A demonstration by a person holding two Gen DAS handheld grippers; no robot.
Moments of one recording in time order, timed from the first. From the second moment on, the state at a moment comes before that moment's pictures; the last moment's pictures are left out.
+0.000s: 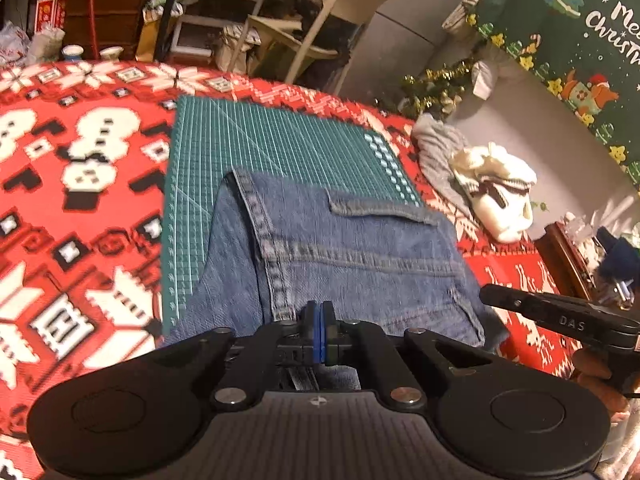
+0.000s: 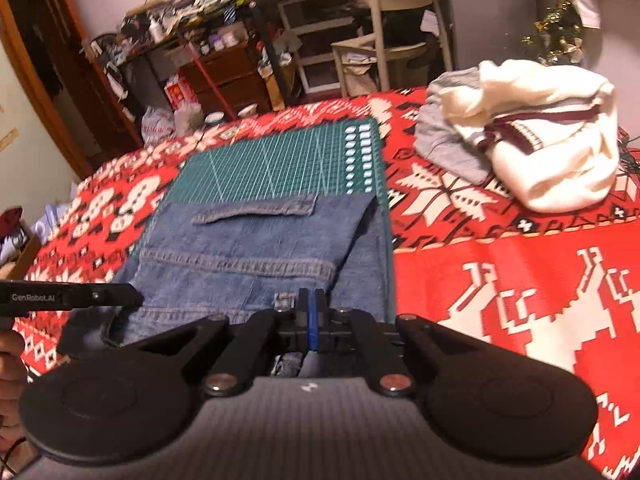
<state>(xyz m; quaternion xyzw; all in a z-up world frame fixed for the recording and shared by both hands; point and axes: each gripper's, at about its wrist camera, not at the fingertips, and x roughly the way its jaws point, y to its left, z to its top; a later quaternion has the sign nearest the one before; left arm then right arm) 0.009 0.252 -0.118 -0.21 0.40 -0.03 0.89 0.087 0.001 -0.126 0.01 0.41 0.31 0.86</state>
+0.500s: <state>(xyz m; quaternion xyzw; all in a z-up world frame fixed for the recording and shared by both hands) 0.068 0.268 -0.127 -0.22 0.41 0.01 0.88 0.139 0.031 -0.144 0.04 0.43 0.28 0.86</state>
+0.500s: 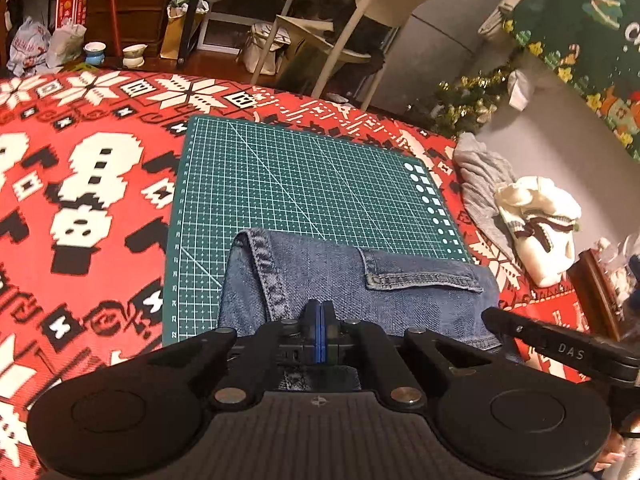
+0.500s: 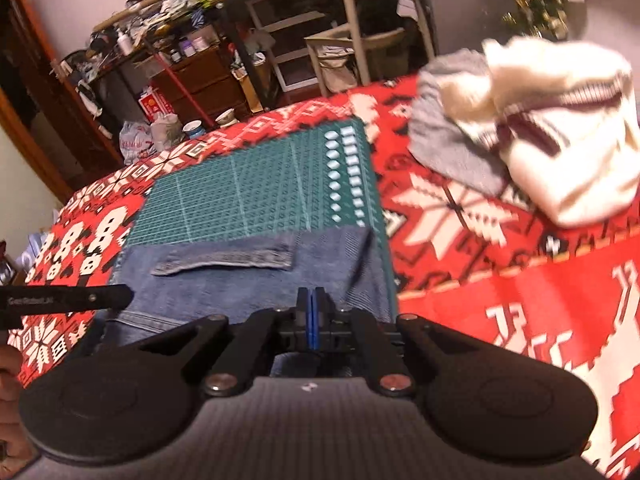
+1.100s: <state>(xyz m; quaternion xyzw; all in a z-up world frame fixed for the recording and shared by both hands) 0.095 0.269 -0.123 -0.15 0.41 0.04 0.90 0.164 0.040 -0.146 0.03 0.42 0.28 0.86</state>
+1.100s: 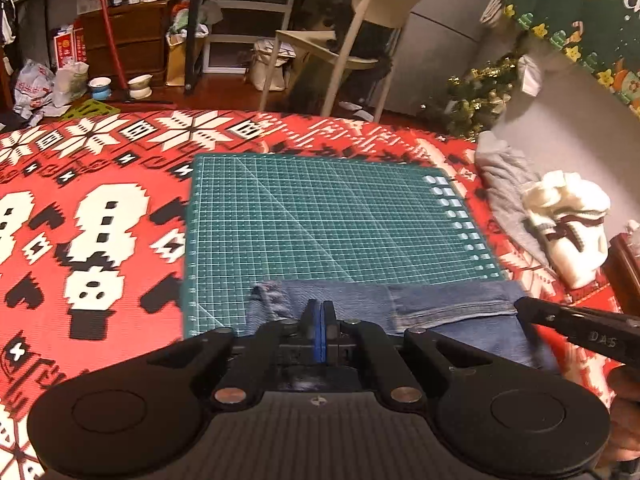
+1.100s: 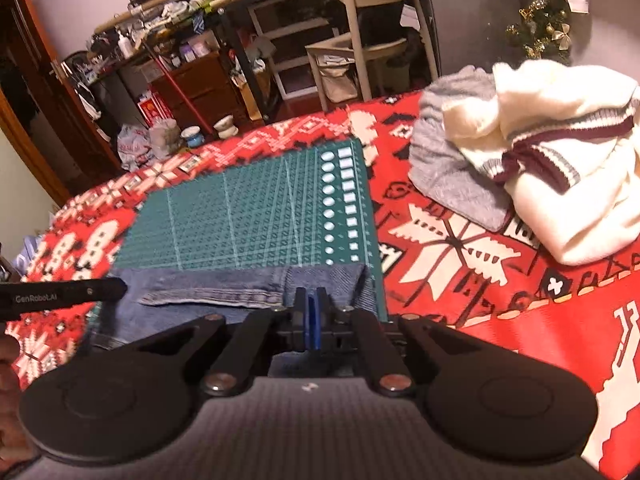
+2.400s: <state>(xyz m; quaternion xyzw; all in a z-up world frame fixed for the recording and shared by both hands) 0.031 0.271 -0.094 -0.16 0.39 0.03 0.91 0.117 0.012 -0.130 0.03 0.41 0.29 0.86</state>
